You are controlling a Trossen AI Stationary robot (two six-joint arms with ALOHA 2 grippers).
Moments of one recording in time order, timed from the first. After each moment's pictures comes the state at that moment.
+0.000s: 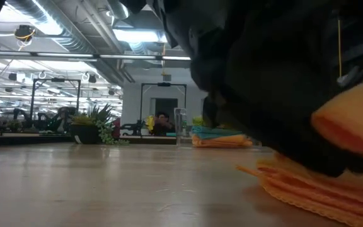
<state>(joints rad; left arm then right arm) -0.43 2.30 1.71 -0.28 0.02 -0.47 0.60 1.56 0.75 -0.02 -0.31 0.70</state>
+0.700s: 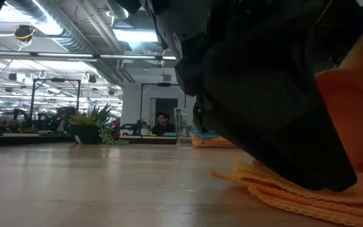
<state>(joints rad) -0.43 2.30 1.71 -0.33 0.05 -0.47 0.58 1.58 0.76 -0.13 0.14 0.80</state>
